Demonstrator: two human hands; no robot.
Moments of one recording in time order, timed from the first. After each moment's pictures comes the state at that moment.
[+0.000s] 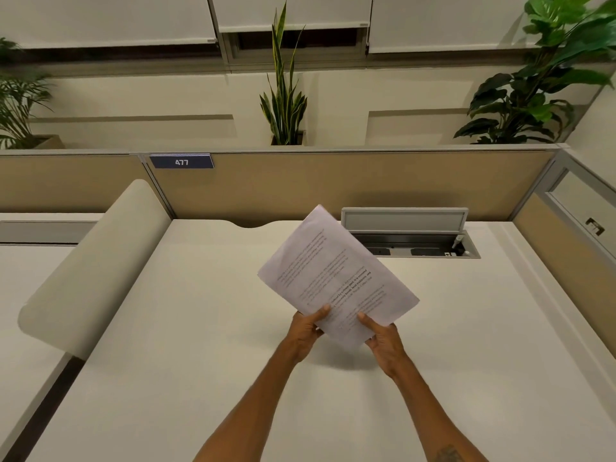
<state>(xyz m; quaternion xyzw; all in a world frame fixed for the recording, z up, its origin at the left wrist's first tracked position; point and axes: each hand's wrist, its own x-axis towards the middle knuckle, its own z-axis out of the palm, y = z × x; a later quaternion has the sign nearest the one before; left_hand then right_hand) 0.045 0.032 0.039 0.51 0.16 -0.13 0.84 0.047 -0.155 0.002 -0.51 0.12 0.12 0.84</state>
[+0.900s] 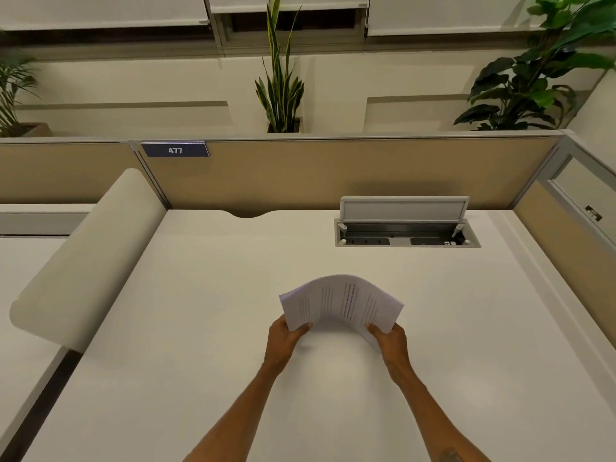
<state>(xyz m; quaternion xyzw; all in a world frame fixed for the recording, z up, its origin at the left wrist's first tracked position) 0.009 0.076 0.005 0.75 0.15 -0.03 0.64 0.029 -0.164 -0.022 -0.70 0.20 0.04 0.69</state>
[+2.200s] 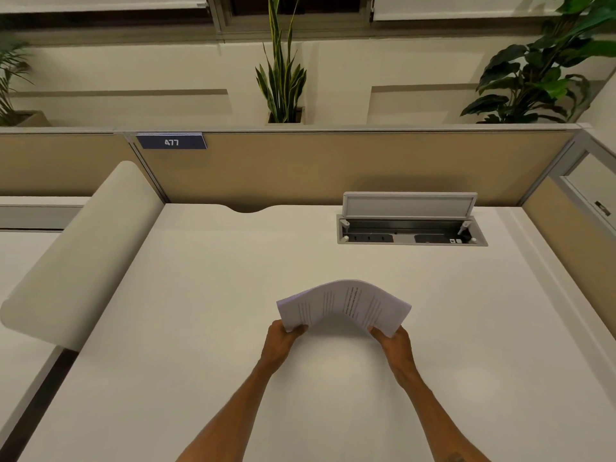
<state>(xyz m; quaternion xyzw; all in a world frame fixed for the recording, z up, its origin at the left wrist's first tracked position) 0.024 0.088 -0.013 0.77 0.15 -0.09 0.61 0.037 -0.173 -0.040 -0.72 0.15 0.07 0.67</state>
